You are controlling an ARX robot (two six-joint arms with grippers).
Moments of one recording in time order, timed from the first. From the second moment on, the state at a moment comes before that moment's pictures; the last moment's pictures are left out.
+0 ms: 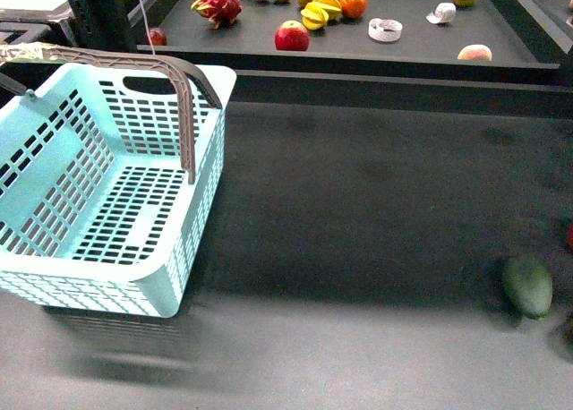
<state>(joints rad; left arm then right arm) -0.11 1.51 0.45 0.80 -0.42 -0.61 0.00 0.00 0.01 0.00 0.00 0.00</state>
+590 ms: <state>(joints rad) -0.14 2.01 0.97 0.65 -0.34 -0.92 0.00 0.00 0.01 0.00 0.00 0.00</state>
